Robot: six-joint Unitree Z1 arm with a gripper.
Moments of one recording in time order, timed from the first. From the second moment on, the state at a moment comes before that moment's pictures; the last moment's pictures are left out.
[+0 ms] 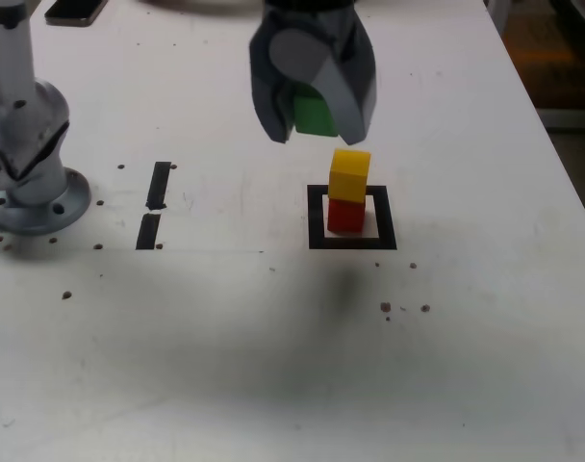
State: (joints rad) arm -0.23 1.81 -1.68 1.45 0.03 0.06
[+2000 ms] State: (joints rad) arm -0.11 1.91 -1.55 1.18 0.04 0.14
